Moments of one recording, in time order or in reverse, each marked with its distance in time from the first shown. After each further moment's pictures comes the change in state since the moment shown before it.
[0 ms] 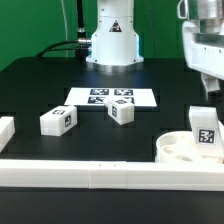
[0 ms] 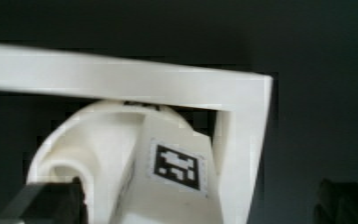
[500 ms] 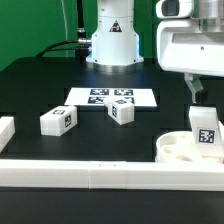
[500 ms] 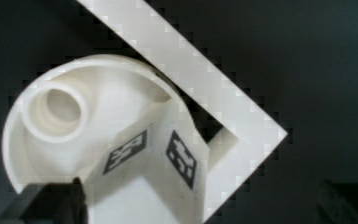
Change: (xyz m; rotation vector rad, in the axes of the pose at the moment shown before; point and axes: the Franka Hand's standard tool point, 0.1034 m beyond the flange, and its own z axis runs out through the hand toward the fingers) arm 0.002 0.000 -0.003 -0.021 -0.012 -0.494
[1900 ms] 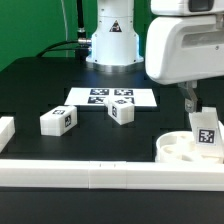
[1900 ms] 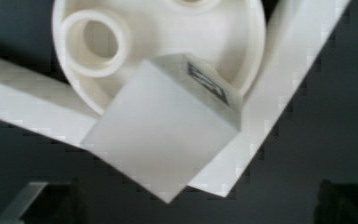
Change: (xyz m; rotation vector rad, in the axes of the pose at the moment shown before) arm 0.010 0.005 -0.002 -0.085 0.024 -1.268
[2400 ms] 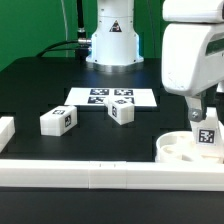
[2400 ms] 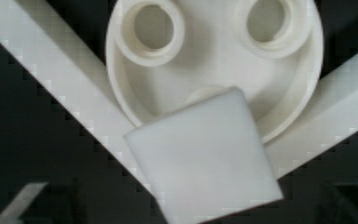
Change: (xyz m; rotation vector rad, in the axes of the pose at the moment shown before) arm -0.007 0.007 0.008 -0.016 -0.032 -0.437
